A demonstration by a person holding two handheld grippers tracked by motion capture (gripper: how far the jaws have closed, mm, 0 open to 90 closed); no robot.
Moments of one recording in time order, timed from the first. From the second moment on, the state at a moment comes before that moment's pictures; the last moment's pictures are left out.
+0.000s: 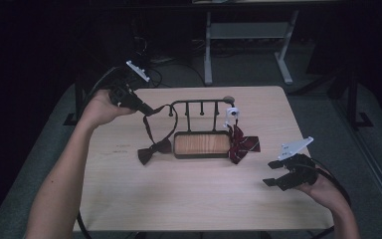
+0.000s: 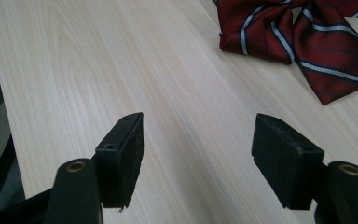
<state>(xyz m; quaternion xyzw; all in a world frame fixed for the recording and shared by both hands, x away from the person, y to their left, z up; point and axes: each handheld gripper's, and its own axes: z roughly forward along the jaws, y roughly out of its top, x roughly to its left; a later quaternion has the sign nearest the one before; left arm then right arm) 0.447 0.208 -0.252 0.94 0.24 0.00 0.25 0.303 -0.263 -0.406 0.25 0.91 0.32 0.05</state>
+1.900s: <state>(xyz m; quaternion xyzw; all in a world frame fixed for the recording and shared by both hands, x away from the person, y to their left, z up) 0.397 0.228 -0.283 0.94 0.23 0.01 0.25 0.301 -0.260 -0.405 0.26 0.91 0.31 0.05</state>
